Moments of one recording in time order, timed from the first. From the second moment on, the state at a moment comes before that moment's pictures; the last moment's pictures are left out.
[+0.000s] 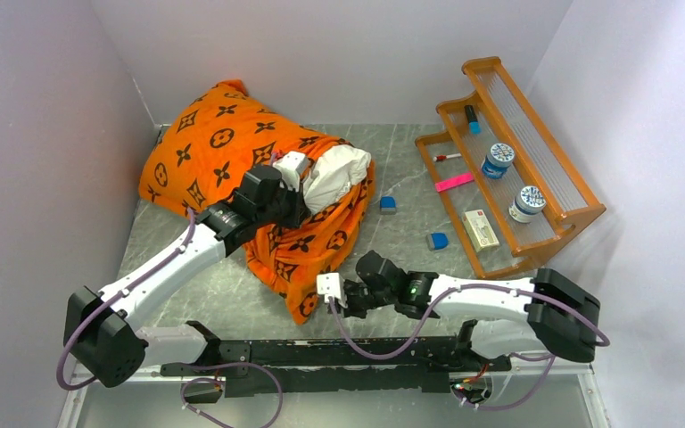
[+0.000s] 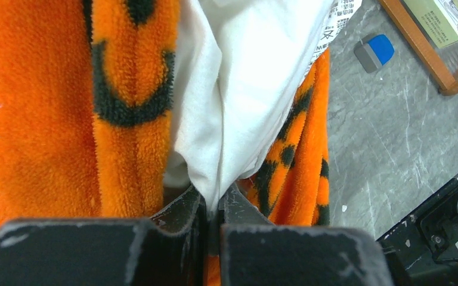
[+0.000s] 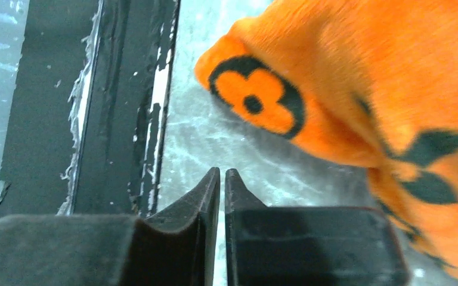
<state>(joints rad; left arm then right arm) -0.62 1.23 1.04 -0.36 0.05 -0.29 1.13 1.27 0.53 0.12 -0.41 -0.36</state>
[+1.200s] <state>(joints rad) -0.61 1.22 1.00 -0.36 0.11 -0.18 0.82 1.51 1.13 -0.19 -0.57 -0.72</state>
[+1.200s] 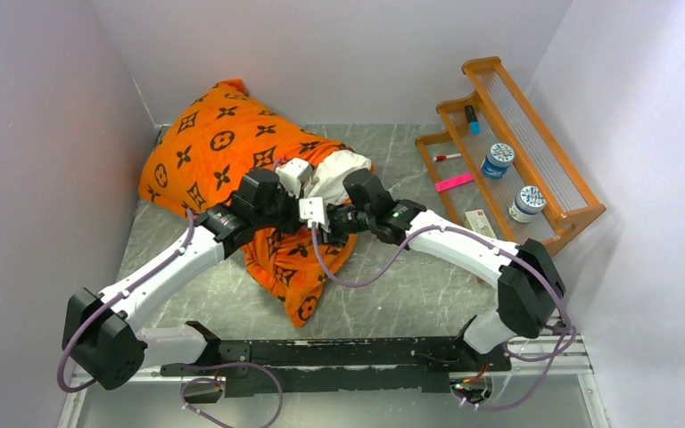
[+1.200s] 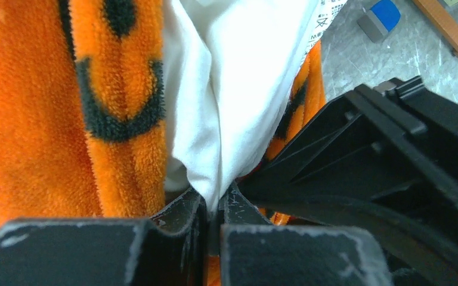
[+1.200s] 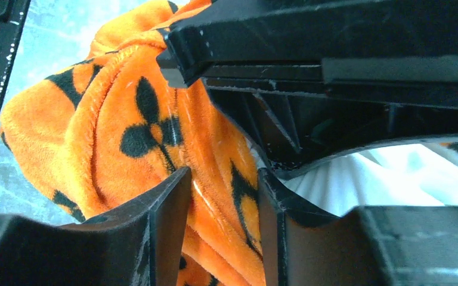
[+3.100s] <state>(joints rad) -0.75 1.00 0.87 -0.46 -0.05 -0.36 1.03 1.38 0.63 0.40 -0.33 -0.51</state>
